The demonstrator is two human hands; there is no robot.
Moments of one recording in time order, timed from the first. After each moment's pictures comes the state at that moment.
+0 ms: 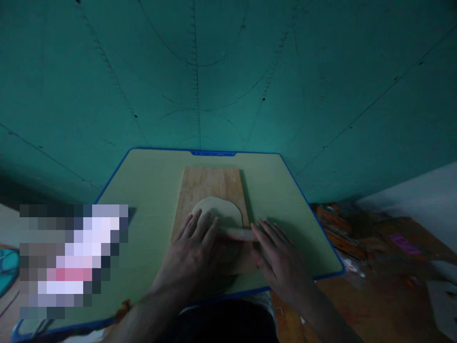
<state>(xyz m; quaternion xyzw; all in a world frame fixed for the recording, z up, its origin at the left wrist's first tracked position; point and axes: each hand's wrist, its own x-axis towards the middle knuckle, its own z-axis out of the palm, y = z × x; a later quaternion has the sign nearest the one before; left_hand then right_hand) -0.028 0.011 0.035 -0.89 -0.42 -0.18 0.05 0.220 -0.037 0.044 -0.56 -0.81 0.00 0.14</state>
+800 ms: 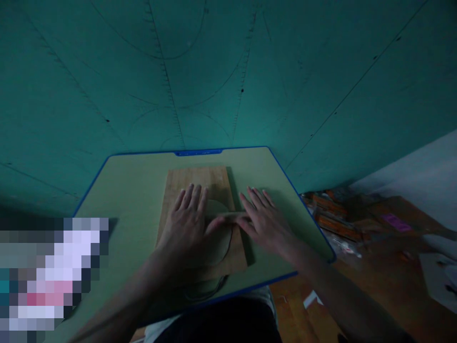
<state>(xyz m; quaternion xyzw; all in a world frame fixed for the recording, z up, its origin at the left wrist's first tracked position) -0.001 0.070 0.036 -0.87 -0.45 -0.18 0.06 0.234 0.030 0.046 -0.58 -0.81 -0.01 0.09</state>
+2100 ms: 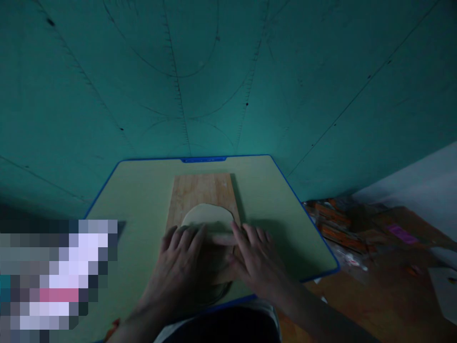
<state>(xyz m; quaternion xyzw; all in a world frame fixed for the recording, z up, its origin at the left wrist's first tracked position) -0.034 0.014 0.033 -0.88 -0.43 -0.18 0.11 0.190 -0.021 0.049 -0.58 -0.81 0.01 0.11</state>
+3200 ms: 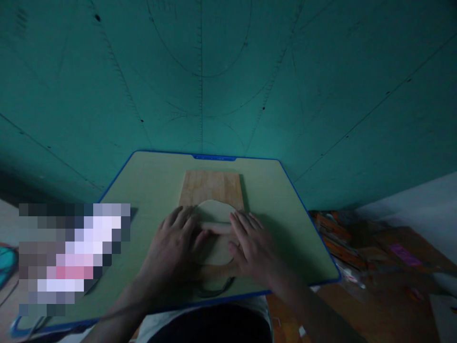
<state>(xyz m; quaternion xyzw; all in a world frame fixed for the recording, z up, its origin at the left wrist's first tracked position) -0.050 0.030 0.041 -0.84 -0.49 -0.21 0.00 0.183 0.004 0.056 -0.52 -0.85 0.05 0.12</state>
